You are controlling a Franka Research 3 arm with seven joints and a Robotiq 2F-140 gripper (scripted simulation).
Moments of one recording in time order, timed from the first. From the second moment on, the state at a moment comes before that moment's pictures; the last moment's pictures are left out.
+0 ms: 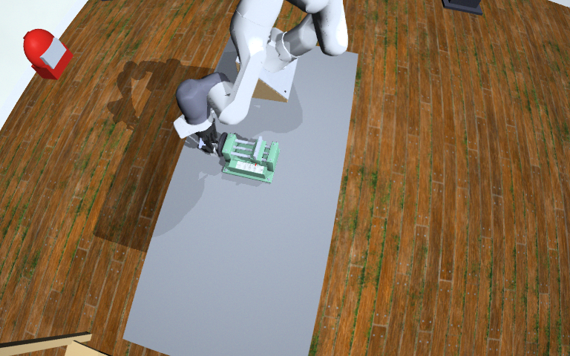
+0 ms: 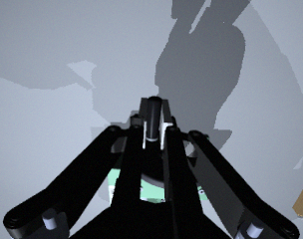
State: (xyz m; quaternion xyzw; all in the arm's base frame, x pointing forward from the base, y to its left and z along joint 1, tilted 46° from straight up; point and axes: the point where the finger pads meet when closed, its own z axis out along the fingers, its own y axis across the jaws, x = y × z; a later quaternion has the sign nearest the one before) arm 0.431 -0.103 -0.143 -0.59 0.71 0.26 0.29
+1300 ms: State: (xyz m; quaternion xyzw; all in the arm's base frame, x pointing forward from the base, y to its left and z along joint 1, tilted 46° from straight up) arm 0.372 -0.112 -0.123 -0.59 0.71 0.26 0.29
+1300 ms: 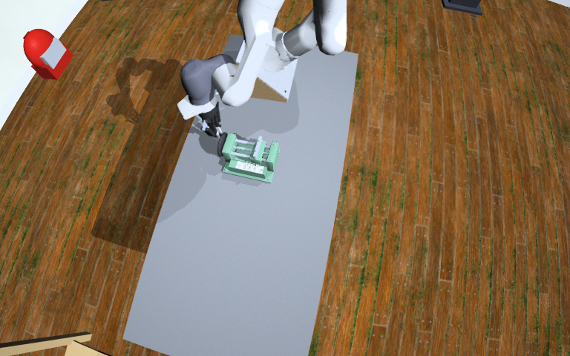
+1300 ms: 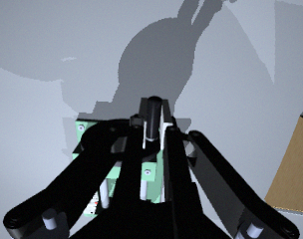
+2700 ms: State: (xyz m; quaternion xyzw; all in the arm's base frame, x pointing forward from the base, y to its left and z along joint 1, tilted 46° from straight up) arm 0.421 -0.143 -0.102 -0.59 0.71 0.26 0.29
